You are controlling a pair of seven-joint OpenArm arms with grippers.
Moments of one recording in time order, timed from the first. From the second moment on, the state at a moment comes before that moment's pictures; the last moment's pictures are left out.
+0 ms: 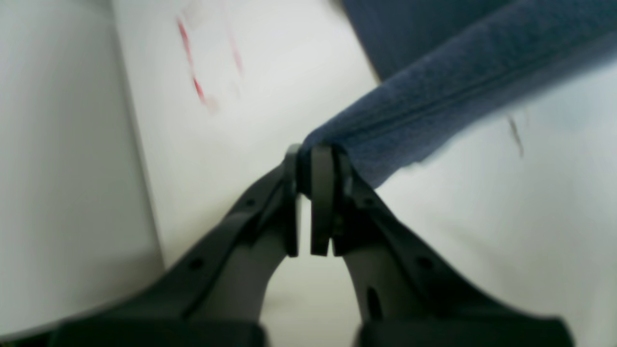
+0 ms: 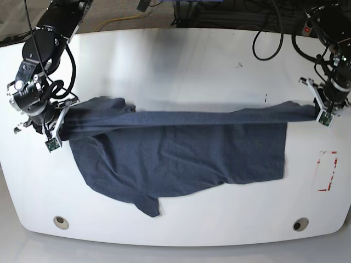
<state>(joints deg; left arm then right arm) 11.8 -19.1 -33.3 115.0 -6.1 -44.7 52.5 2.6 16.0 26.4 113.2 12.3 41.6 -76.7</state>
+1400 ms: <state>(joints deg) 12.0 -15.8 -34.6 110.7 -2.8 -43.4 46.8 -11.1 8.8 35.0 112.6 30.3 41.1 -78.4</state>
